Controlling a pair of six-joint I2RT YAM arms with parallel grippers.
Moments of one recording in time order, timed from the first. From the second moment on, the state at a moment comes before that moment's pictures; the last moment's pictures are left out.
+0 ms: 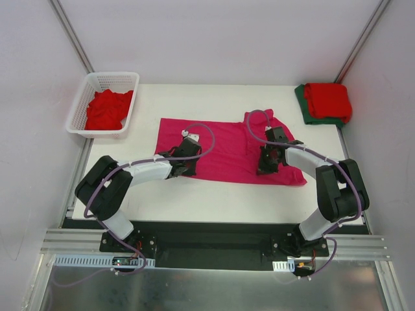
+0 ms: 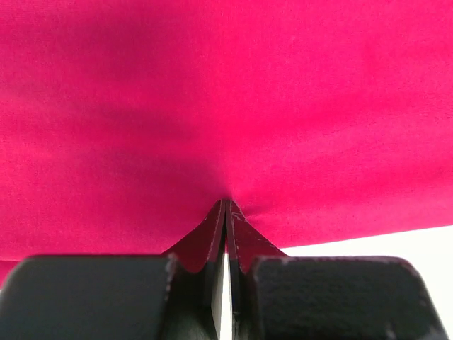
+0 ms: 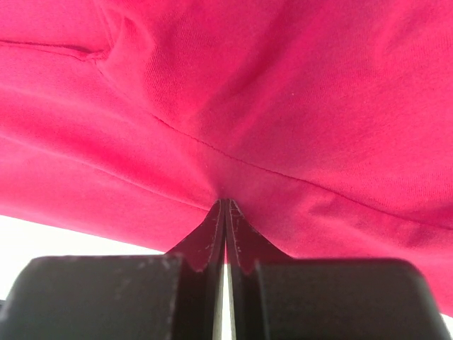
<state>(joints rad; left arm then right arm) -0.69 1.63 0.86 -0.22 -0.19 -0.44 0.32 1.61 0.89 -0.47 -0.12 0.45</state>
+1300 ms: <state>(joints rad) -0.83 1.39 0.56 -0.10 -0.20 -0.66 0.32 1.53 0.84 -0.55 -0.06 0.46</state>
